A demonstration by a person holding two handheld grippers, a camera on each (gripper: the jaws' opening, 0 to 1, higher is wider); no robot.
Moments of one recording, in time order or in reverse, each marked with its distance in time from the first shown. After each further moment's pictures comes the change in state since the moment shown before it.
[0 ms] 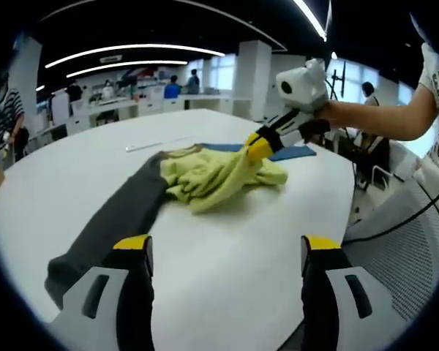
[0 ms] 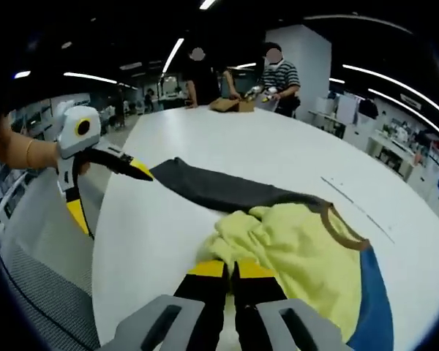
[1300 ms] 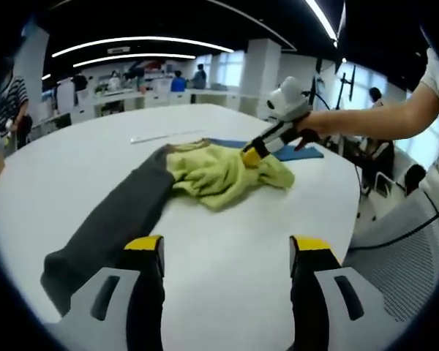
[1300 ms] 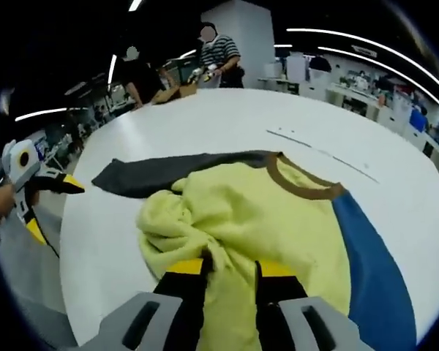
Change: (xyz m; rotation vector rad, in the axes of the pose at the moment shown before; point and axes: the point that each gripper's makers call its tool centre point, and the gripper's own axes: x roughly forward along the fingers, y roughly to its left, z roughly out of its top) left arm 0.013 0.013 0.002 -0.058 0.016 0.021; right arm 0.014 -0.076 -0.056 0.293 0.097 -0.144
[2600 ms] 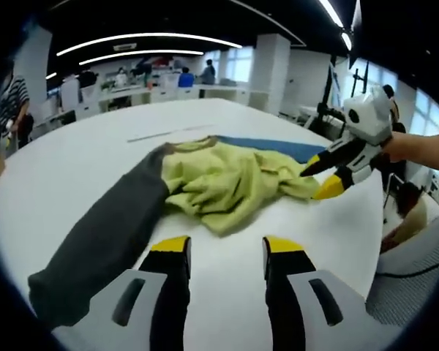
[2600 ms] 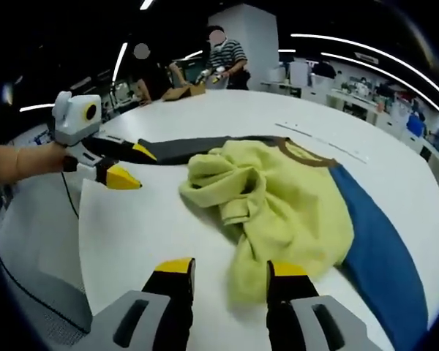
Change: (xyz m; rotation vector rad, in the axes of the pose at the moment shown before) left arm 0.072 0.005 0.008 -0.005 0.034 0.059; right arm -0.049 0.047 -0.061 -0.049 -0.023 -0.008
